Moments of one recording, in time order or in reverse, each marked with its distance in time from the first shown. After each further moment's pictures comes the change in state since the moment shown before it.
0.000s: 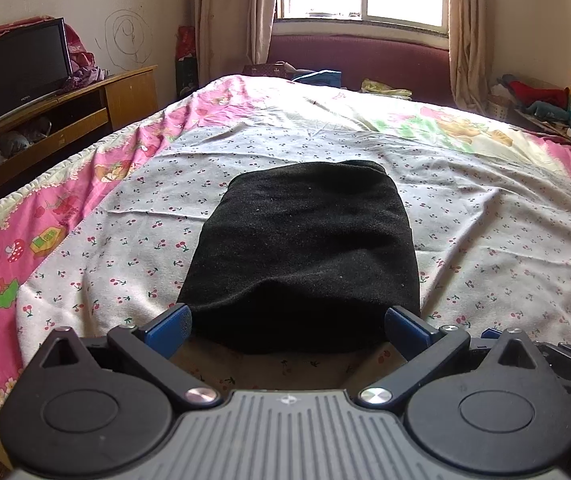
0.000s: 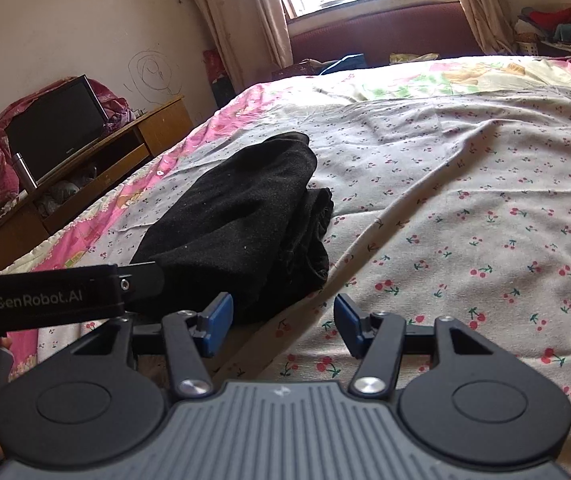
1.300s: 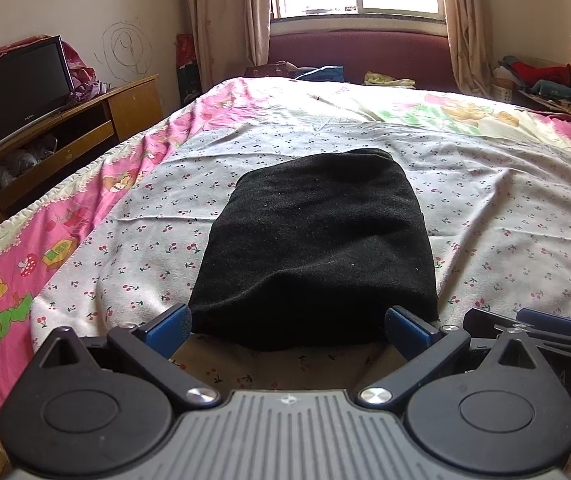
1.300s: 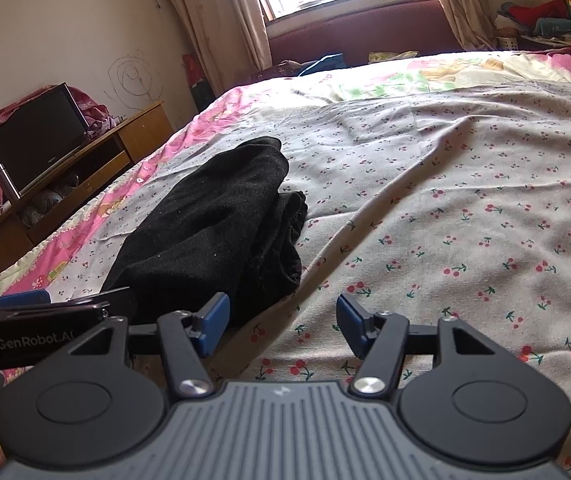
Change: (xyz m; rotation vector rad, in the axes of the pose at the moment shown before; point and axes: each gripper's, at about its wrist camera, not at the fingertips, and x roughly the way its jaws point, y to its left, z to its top) left arm 0.009 -0.003 -0.005 0.063 0.015 0.042; right arm -0.002 -0.016 0.003 0.055 0.006 -0.036
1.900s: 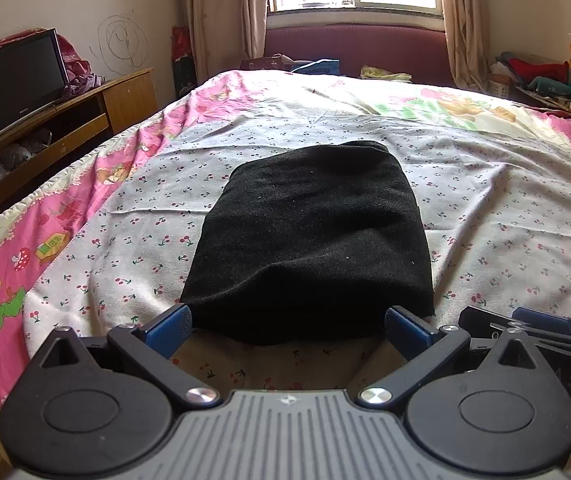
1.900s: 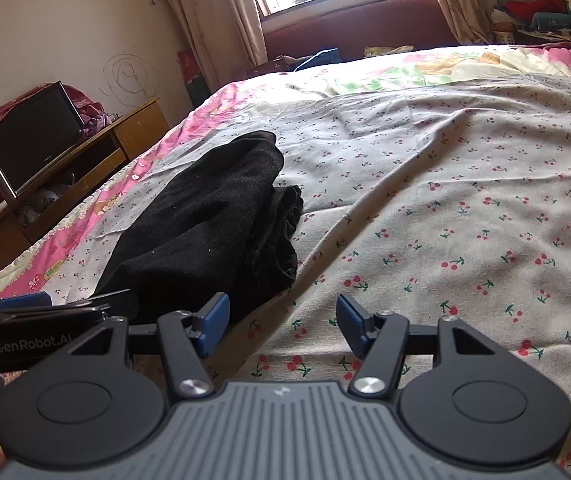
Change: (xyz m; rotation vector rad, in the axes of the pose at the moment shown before) left arm 0.004 -0.001 -0.001 -0.004 0.021 -0.016; right arm 0.001 -0.002 -0.001 0.010 0.012 -0.008
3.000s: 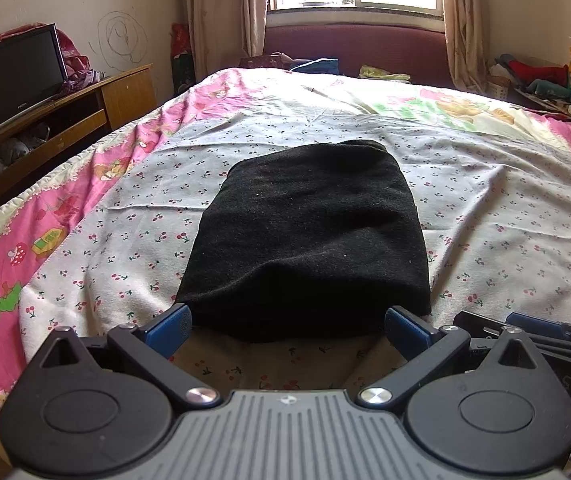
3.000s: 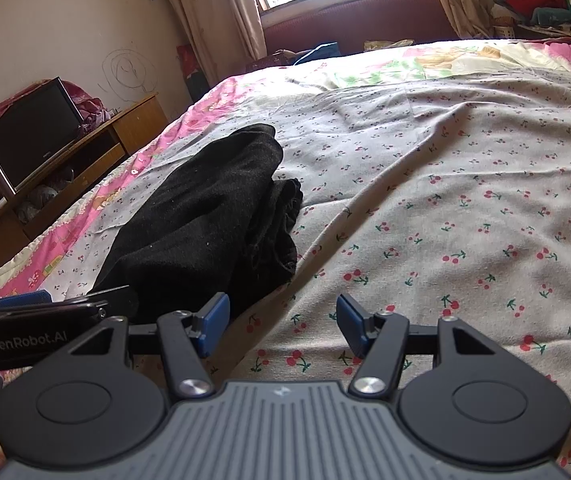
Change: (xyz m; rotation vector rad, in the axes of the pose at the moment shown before) left arm 0.000 -0.001 -0.001 -0.010 0.005 -0.010; right arm 0.003 -0.001 -0.001 0.003 0.017 0.001
